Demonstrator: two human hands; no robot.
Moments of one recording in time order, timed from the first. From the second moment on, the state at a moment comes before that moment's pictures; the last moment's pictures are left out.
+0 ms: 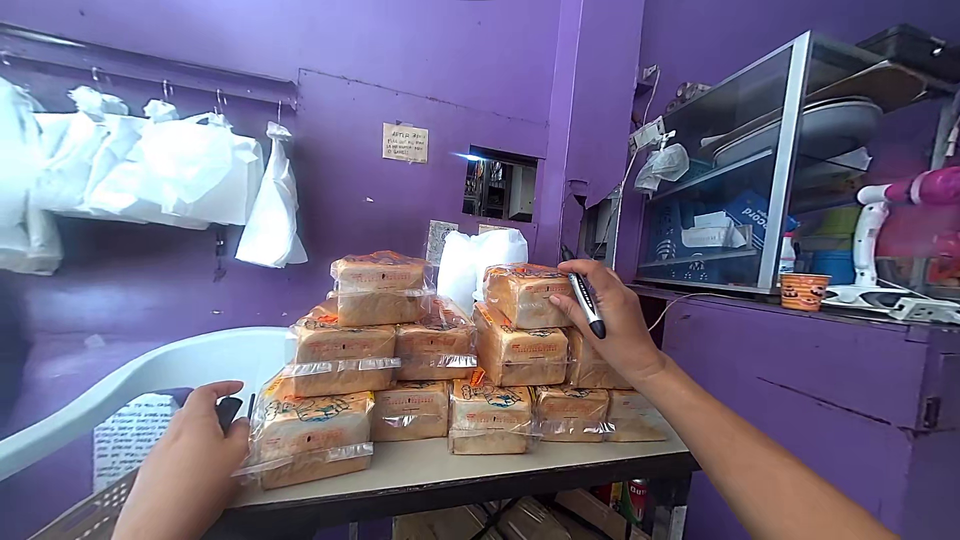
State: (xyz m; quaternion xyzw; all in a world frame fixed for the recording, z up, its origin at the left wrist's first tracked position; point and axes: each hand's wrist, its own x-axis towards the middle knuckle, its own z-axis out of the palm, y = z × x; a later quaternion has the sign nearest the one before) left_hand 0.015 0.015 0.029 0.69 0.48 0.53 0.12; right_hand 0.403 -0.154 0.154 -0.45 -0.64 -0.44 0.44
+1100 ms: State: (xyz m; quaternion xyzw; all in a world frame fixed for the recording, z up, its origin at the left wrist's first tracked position) left_hand 0.015 0.015 0.030 0.69 0.49 0.52 0.12; right_hand 0.394 -0.171 0.132 -0.32 -0.71 -0.07 0.62
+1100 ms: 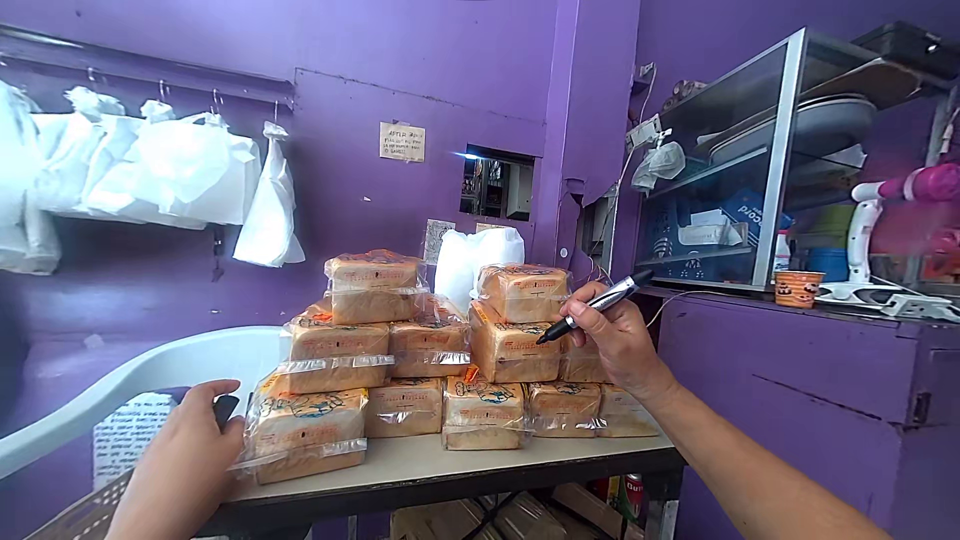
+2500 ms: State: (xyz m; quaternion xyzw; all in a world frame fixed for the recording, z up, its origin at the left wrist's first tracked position) left_hand 0.018 0.011 0.033 0.69 0.50 0.52 0.12; right_hand 0.389 -0.169 0.130 -0.36 -0.73 -0.15 0.56
